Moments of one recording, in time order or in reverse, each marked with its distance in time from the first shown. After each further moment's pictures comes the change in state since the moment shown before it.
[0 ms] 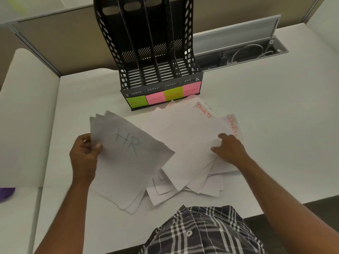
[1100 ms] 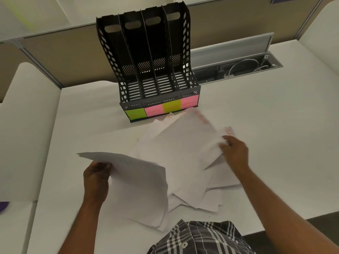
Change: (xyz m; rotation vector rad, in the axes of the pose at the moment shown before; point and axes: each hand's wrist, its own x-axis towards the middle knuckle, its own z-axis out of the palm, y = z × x) left_hand -0.024 -0.026 0.031 -0.389 -0.048 -0.273; right_hand 0.024 0.011 -0.001 0.594 0.443 -0.071
